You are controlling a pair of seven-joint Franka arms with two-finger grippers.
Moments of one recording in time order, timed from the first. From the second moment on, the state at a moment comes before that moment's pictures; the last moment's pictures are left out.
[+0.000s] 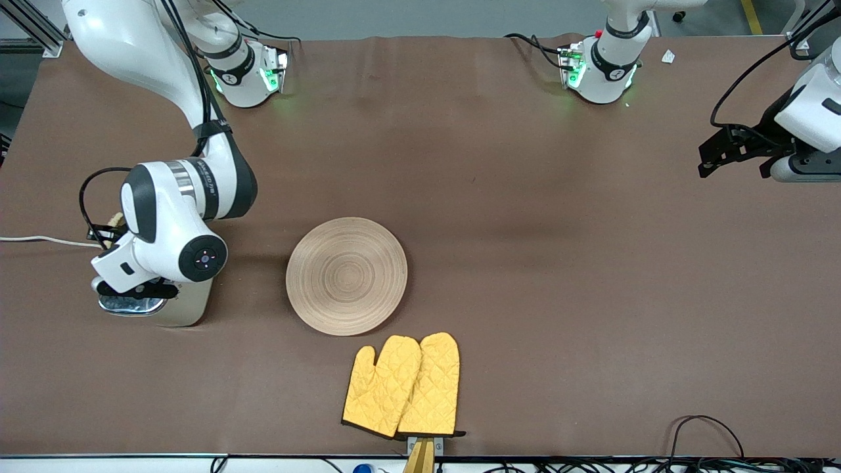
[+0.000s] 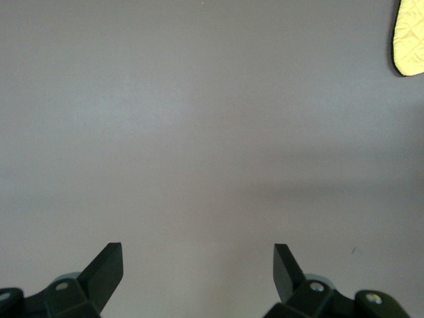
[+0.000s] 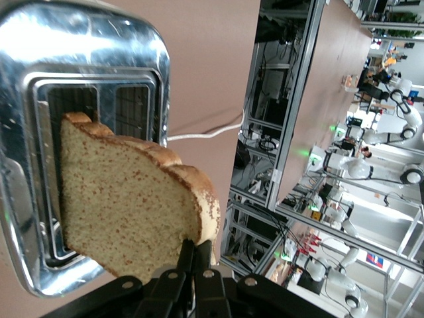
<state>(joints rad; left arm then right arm) -0.10 -0.03 -0.01 -1.60 0.01 1.60 -0.08 0.29 0.52 -0.03 -1.46 -0.79 1.33 0.38</state>
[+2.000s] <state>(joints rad) -0.10 -0.03 -0.02 -1.59 0.01 1.60 -0.08 0.26 0.34 -0.02 -1.37 -0.39 1.47 0.38</state>
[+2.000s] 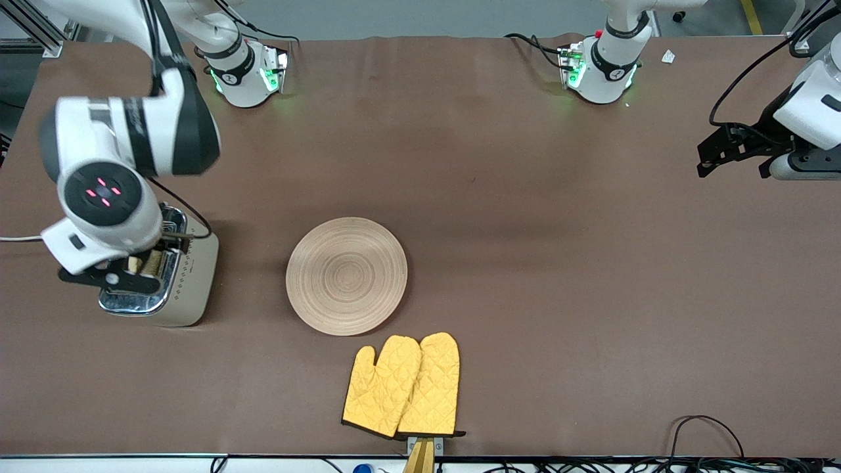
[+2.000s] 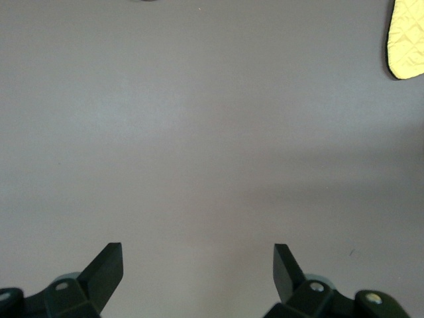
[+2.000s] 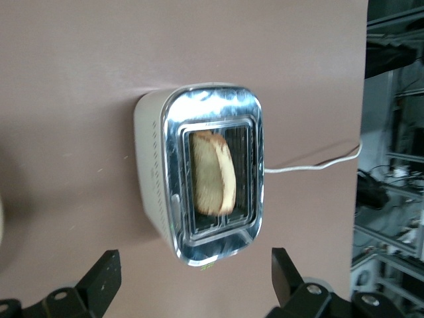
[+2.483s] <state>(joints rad) -0.10 -0.03 -0.05 -1.59 0.01 1.60 -0.16 0.19 0.17 -0.03 -1.38 -0.22 1.37 0.38</state>
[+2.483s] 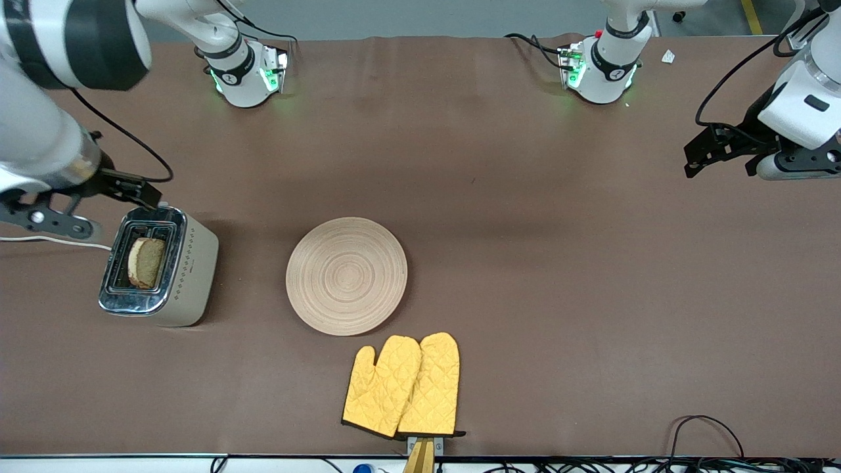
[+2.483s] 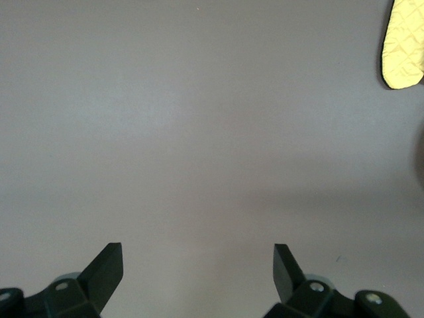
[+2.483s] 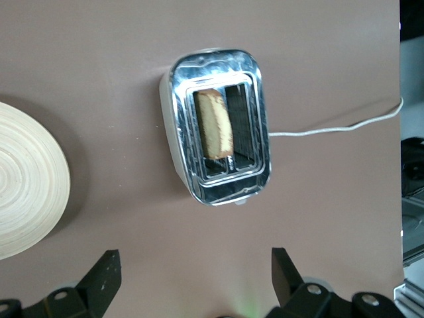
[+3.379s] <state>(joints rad) -0.10 -0.03 -0.05 -1.59 0.01 1.61 -0.16 -0.10 0.05 -0.02 -1.44 -0.01 1.40 -0.02</state>
